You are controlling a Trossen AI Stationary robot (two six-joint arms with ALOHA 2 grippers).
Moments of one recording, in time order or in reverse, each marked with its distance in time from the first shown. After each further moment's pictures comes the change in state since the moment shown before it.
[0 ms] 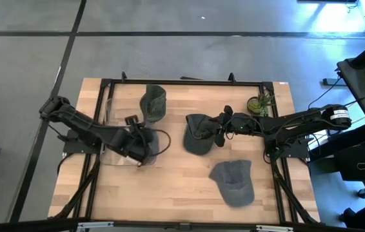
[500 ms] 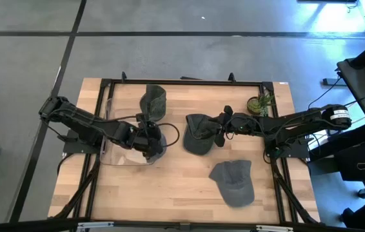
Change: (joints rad) left arm 0.101 -0.006 0.004 0.250 0.081 0.321; right arm 0.000 0.000 0.000 -0.002 -0.002 -0.001
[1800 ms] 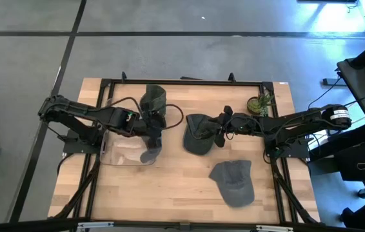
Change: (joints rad) left arm 0.105 -0.014 0.213 0.007 0.076 0.140; right arm 0.000 0.000 0.000 -0.002 -0.007 -0.005
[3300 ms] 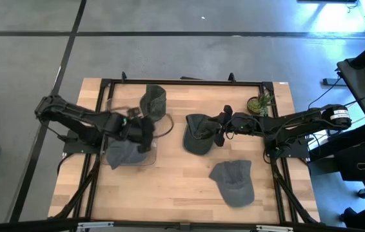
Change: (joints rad) left arm -0.066 -0.059 -0.111 -0.230 0.045 -0.327; right arm 0.000 0.000 0.000 0.030 0.010 0.005
